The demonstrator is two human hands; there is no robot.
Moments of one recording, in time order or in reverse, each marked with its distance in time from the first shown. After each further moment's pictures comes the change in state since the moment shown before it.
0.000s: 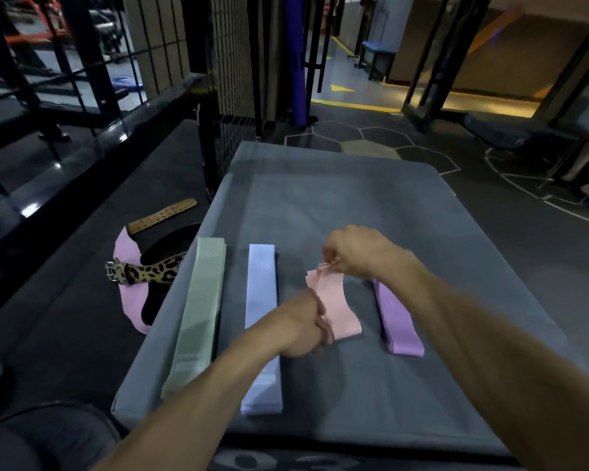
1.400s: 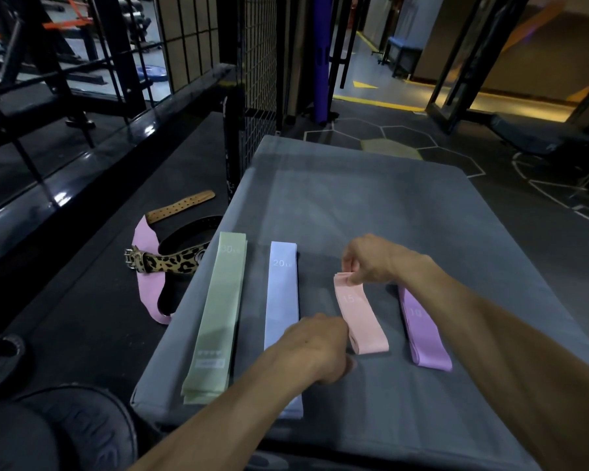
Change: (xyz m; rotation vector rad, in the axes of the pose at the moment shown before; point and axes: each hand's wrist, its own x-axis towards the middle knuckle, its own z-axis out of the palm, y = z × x) left_hand -0.025 0.015 0.009 0.403 0.023 -0.098; right_hand 0.036 0.013 0.027 0.151 -0.141 -0.080
